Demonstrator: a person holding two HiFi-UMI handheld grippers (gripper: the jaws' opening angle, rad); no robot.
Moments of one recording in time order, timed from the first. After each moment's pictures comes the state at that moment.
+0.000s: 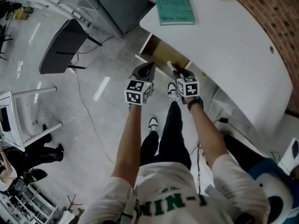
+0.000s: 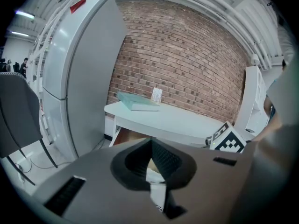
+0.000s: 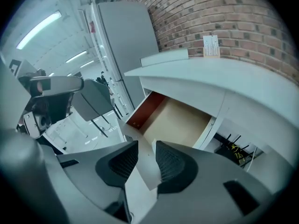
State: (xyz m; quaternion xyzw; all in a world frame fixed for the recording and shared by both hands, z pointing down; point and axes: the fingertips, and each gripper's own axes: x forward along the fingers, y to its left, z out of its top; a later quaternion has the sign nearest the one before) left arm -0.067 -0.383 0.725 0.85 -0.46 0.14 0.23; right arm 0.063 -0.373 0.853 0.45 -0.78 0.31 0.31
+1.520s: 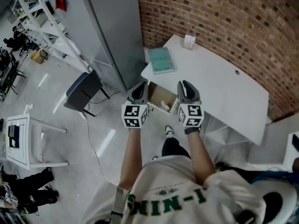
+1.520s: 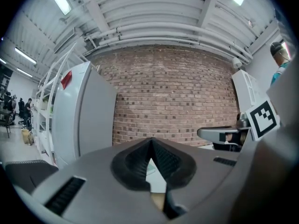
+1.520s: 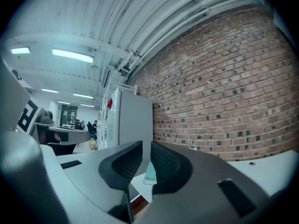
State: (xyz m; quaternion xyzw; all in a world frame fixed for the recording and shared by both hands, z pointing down) left arm -0.093 -0.302 0.382 0.85 -0.52 0.03 0.03; right arm 0.079 -0.306 0.388 0.60 -0.80 0.00 0.01
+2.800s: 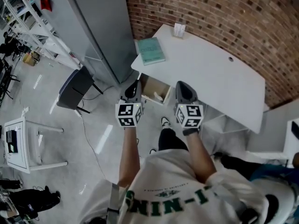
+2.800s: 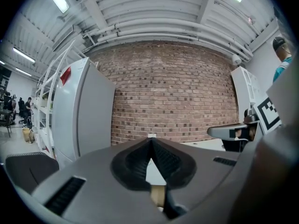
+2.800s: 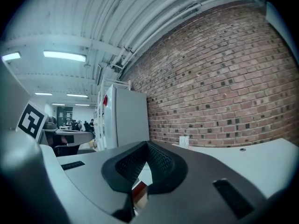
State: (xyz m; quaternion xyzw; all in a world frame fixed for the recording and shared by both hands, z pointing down) left arm -0.074 -0.286 0.409 0.85 -0.52 0.05 0.04; right arm 0.112 -0.266 0.417 0.61 -0.79 0.05 0.02
